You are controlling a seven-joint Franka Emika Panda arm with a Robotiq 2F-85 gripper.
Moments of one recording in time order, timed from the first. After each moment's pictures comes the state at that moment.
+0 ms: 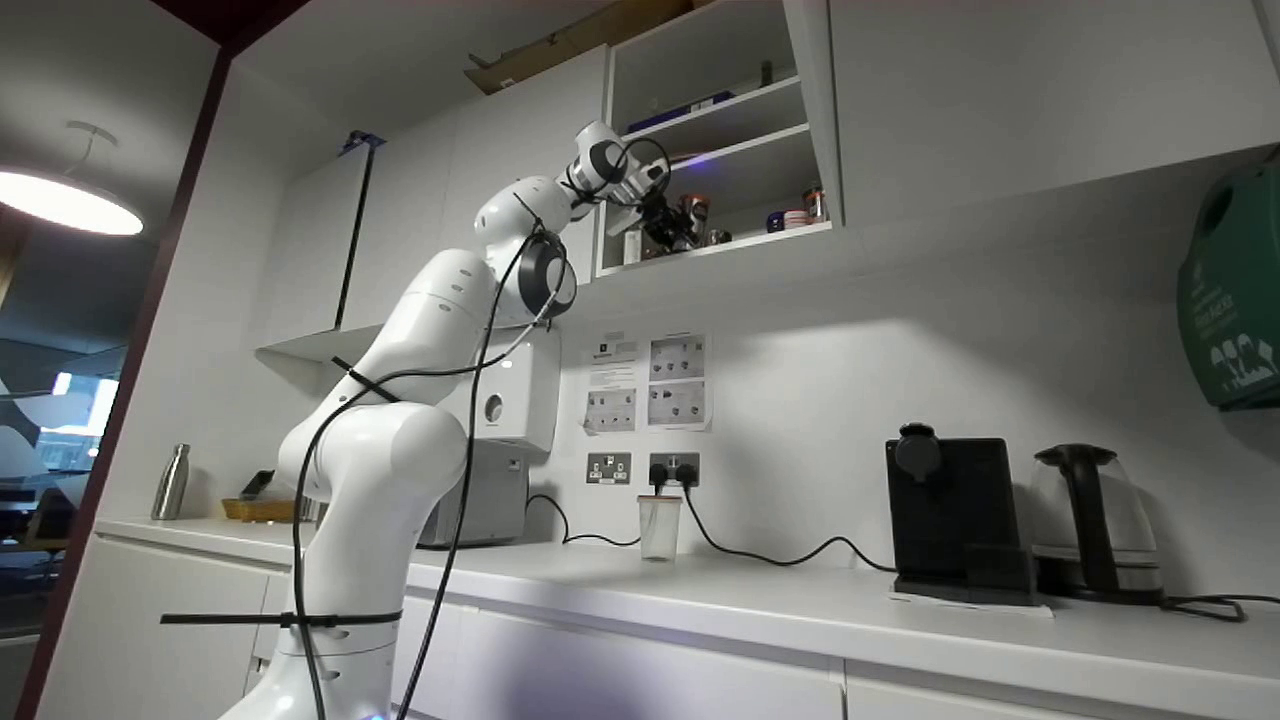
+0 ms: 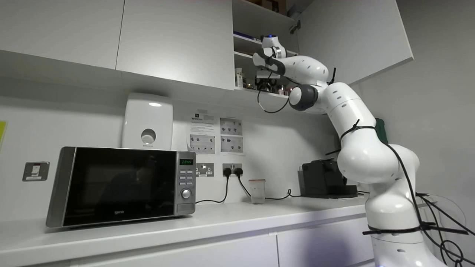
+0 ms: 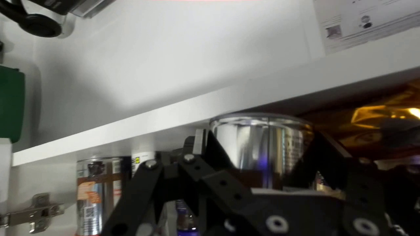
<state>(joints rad) -0.01 0.34 0.03 -0.40 -0.36 1.72 0.46</state>
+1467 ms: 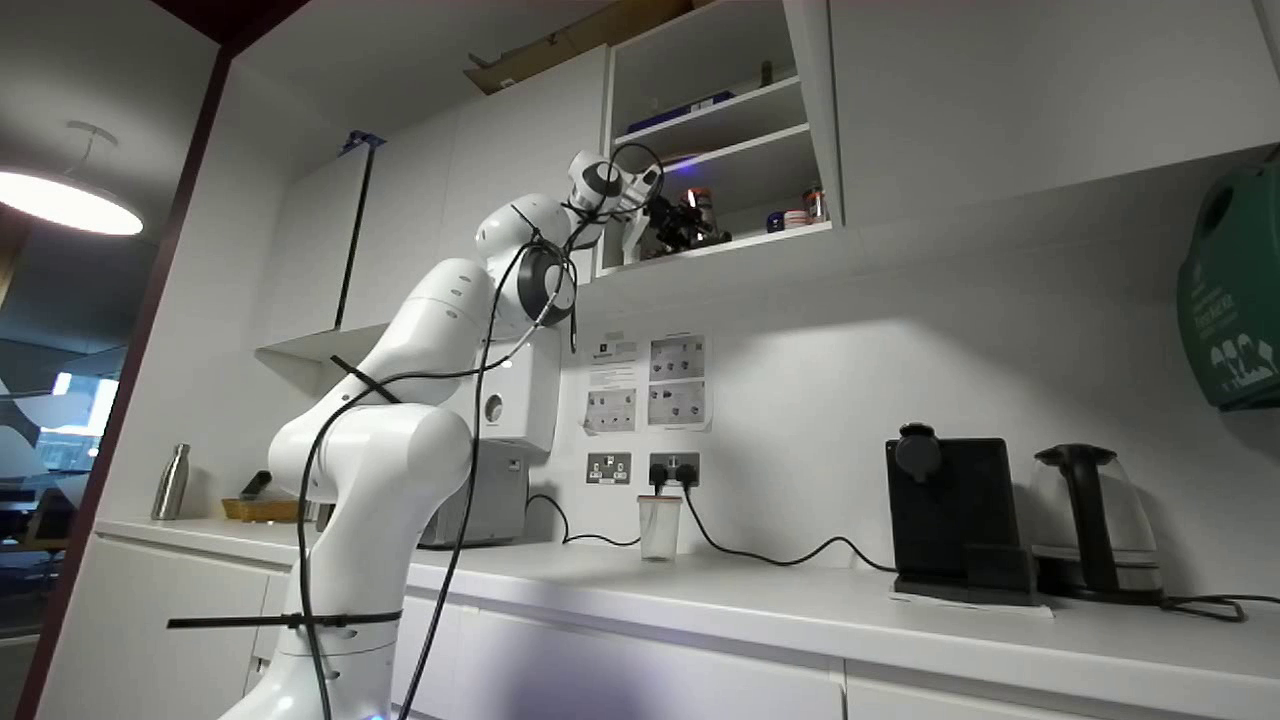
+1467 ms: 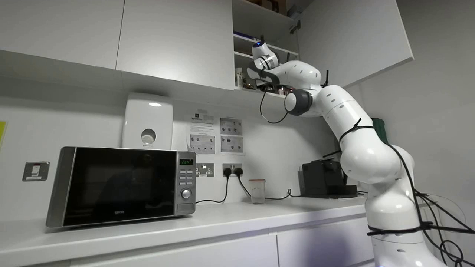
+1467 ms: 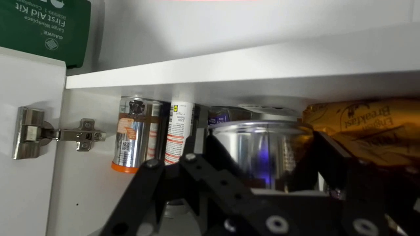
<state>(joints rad) 0.12 0.40 -0.16 -0.41 -0.63 1.81 0.44</state>
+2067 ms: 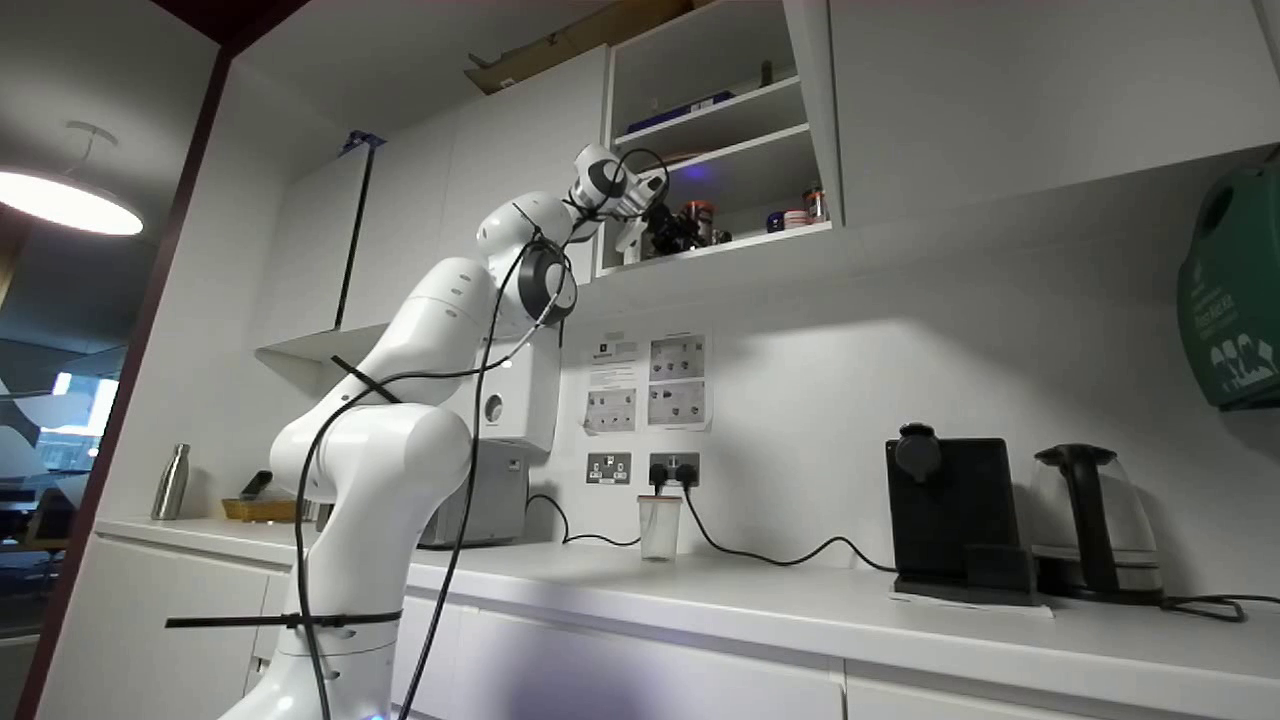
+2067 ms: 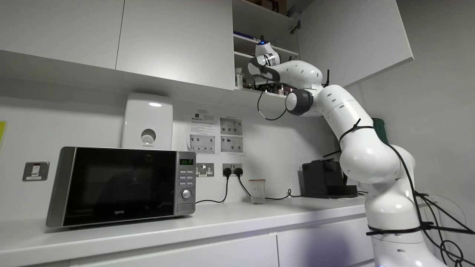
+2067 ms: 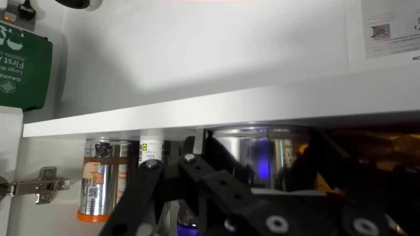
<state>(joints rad) 0.09 0.39 -0.14 -0.40 -0.44 1.75 0.43</state>
